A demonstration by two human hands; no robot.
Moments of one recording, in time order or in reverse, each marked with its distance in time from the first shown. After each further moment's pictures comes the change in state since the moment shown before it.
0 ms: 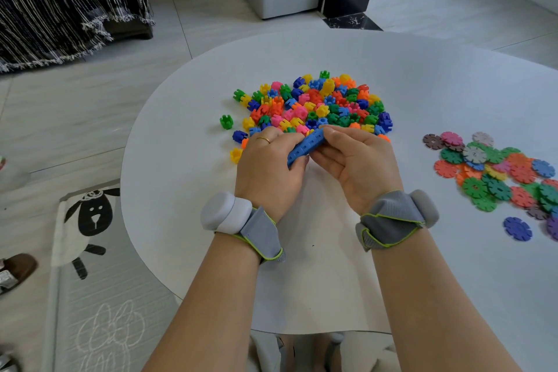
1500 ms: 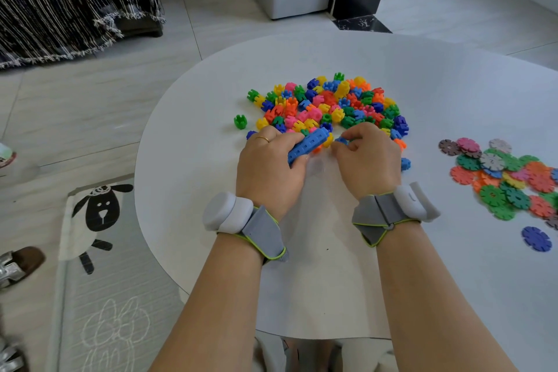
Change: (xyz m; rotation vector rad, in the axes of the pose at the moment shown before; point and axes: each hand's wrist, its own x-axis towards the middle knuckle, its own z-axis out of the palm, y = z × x) left_hand 0.002 -0.009 -0.010 -0.027 0.020 -0.095; right_hand 0.026 0.010 0.003 -1.164 0.226 -0.310
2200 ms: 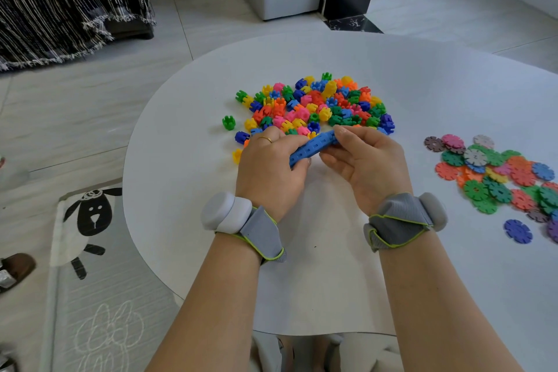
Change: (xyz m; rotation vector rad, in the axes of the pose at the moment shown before) left_hand -0.001 0.012 0.005 -0.020 -0.028 0.097; right_hand -0.019 0.000 -0.024 1.109 -0.165 0.288
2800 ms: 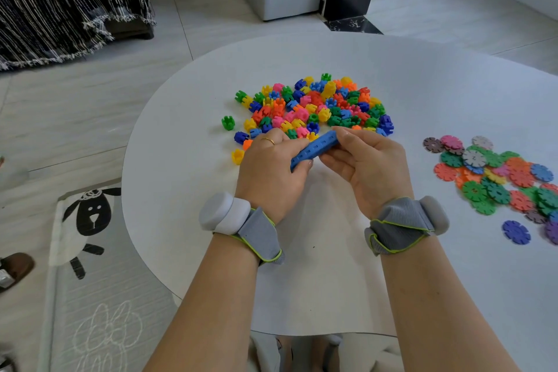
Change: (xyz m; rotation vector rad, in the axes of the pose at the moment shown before) left_hand -0.001 0.003 -0.002 0.030 -0.053 0.021; right_hand -0.005 -0.001 -0.002 -0.045 -0.021 -0.041
